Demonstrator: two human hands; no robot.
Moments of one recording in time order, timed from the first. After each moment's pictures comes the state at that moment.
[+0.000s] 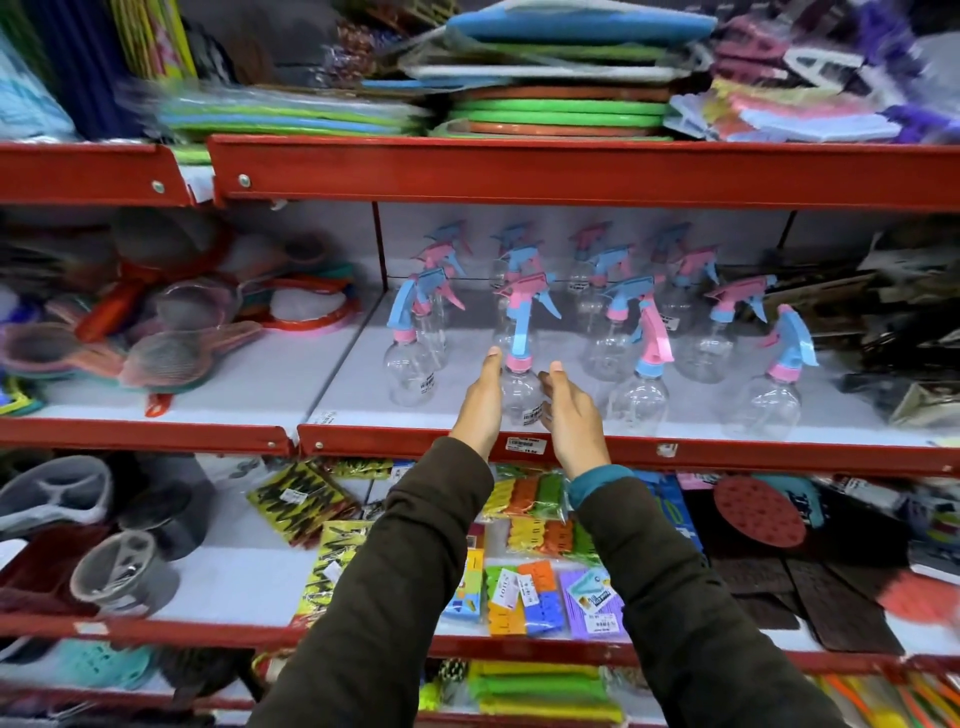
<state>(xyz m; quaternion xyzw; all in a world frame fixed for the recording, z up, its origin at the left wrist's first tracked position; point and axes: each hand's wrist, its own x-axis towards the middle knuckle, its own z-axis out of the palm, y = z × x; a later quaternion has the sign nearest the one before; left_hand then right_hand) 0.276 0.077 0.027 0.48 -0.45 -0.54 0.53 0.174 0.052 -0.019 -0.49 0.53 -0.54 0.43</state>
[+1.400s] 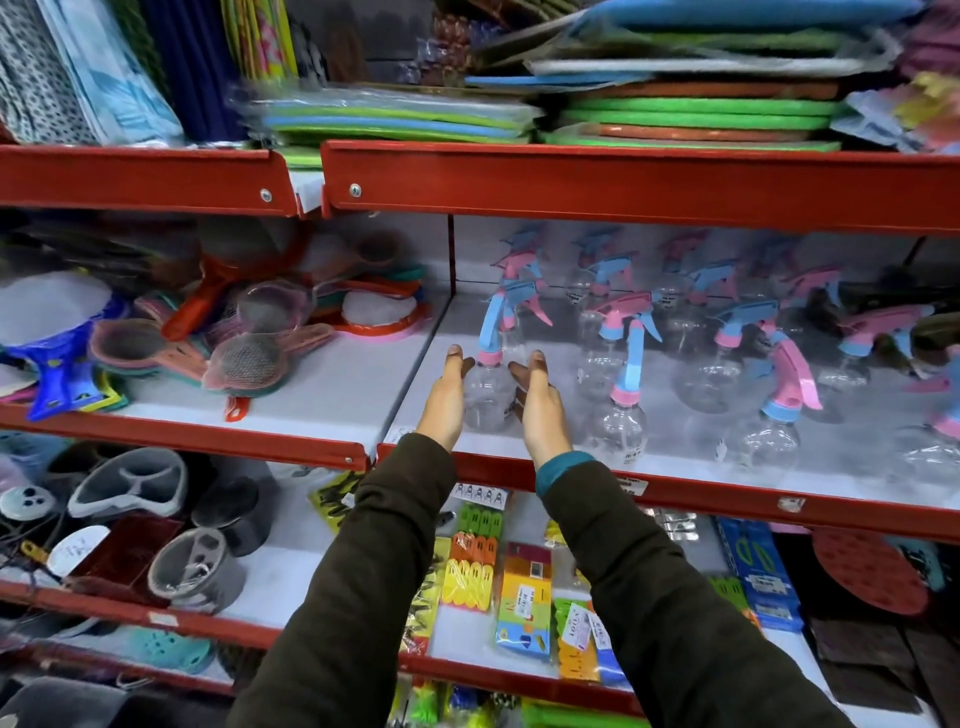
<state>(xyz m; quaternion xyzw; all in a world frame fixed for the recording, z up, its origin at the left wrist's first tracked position) 0.413 0.031 0.029 0.54 -0.39 -0.49 0.56 0.319 -0.017 -0.028 -0.46 0.49 -0.51 0.53</state>
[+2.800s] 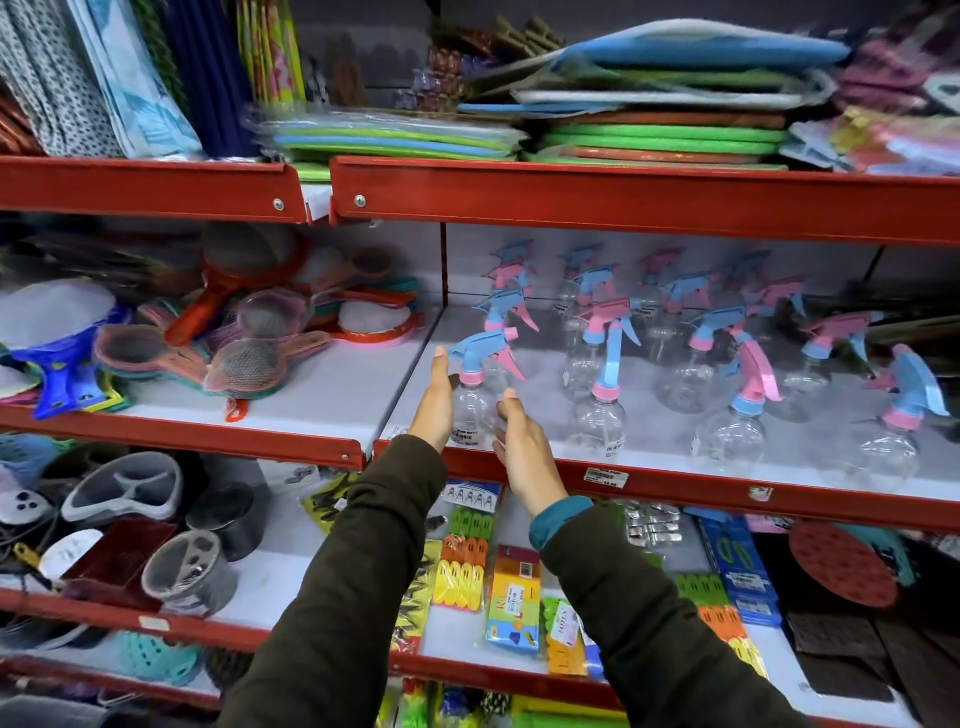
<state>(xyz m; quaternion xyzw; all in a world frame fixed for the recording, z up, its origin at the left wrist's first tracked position) 0.415 0.048 0.024 0.55 -0.44 -0.47 0.53 0.313 0.061 -0.018 -0.53 0.48 -0.47 0.52</state>
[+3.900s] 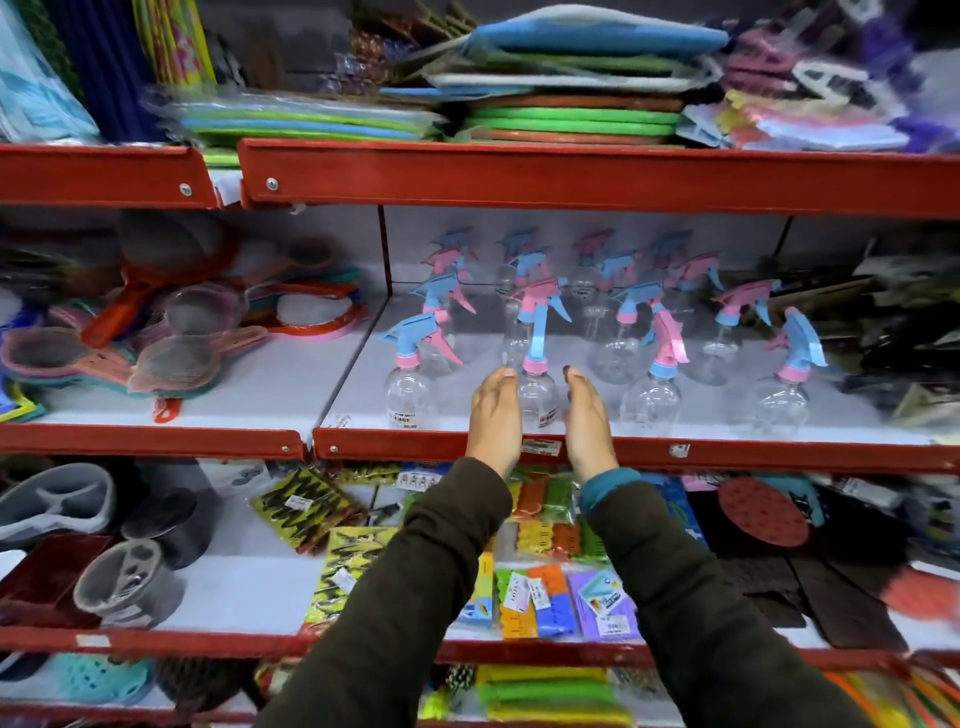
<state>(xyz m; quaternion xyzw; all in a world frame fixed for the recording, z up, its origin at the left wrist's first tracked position) 0.291 0.082 0.003 0.53 -0.51 -0.41 0.54 0.190 0.063 -0.016 -0.45 0.53 -0.58 0.42</state>
